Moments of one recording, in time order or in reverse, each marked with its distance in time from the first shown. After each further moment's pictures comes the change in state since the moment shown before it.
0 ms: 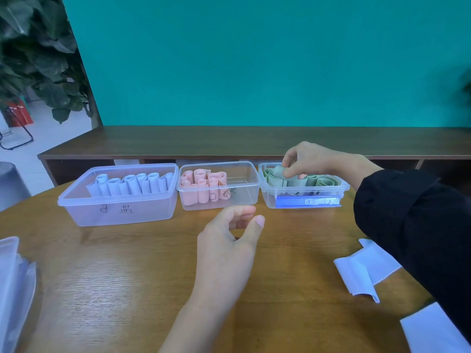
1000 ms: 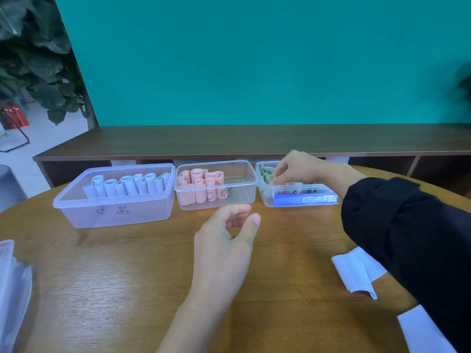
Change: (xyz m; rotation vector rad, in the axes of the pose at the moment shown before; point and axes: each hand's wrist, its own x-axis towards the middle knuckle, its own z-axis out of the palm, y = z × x) left_hand 0.002 0.001 0.001 0.047 0.023 -0.008; right_hand 0.000 -0.004 0.026 0.045 -0.039 0.002
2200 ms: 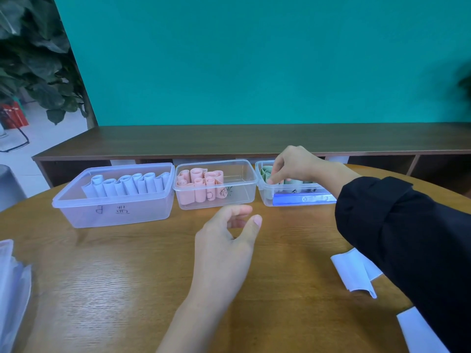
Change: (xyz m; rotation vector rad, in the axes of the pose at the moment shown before) left_hand -0.001 -0.001 -0.001 0.073 -0.031 -0.006; right_hand 0.002 -0.010 0.001 -0.045 0.092 -0.005
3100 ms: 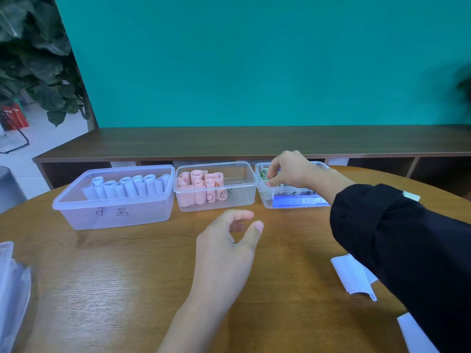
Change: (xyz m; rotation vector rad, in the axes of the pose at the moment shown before) left_hand -0.001 -0.002 0.000 0.072 -0.020 -0.002; right_hand 0.010 0.003 0.016 -0.047 0.077 -0.049
